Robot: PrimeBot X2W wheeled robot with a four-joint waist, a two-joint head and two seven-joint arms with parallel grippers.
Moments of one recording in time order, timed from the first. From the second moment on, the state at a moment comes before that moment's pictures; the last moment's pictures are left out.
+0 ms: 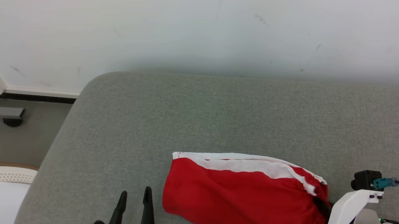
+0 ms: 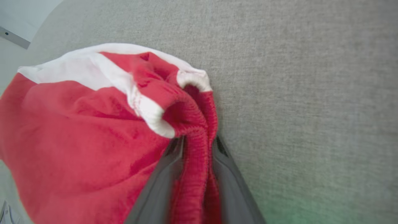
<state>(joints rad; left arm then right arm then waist) -0.04 0.08 -0.20 0.19 -0.42 -0.02 -0.26 -0.31 -0.10 0.21 0.68 0.66 0.13 0.35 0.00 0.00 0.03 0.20</state>
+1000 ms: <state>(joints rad) -0.03 0.06 -0.15 0.18 -0.33 -0.06 -0.26 -0.24 -0.17 0.02 0.40 1.10 0.13 0.60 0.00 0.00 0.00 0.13</state>
